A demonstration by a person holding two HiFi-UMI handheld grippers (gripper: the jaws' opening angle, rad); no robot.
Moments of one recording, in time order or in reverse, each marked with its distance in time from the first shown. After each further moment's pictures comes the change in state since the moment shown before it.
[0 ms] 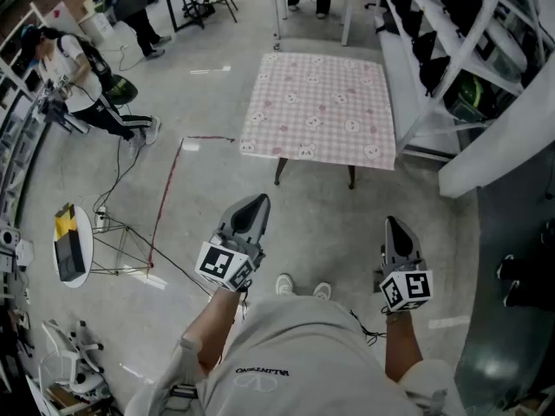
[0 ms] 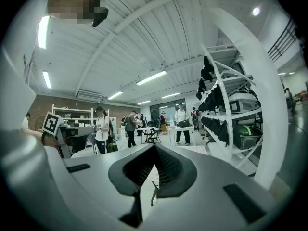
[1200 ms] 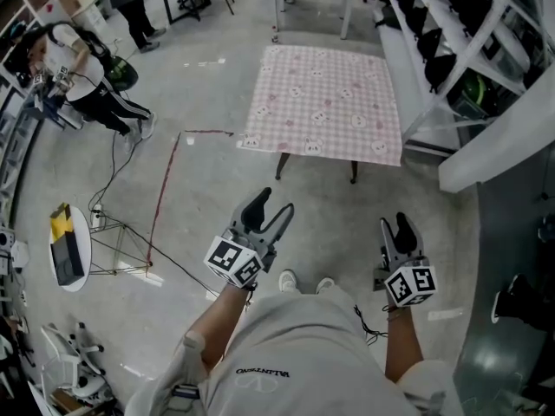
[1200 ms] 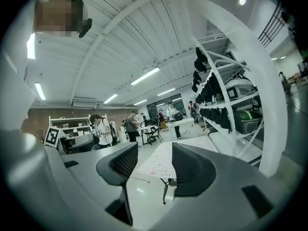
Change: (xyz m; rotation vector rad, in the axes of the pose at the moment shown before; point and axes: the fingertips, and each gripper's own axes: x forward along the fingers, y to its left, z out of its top) left arm -0.006 0.028 -0.030 -0.213 -0.004 -0.096; right arm 0.024 0.027 -0.027 0.141 0.020 -0.011
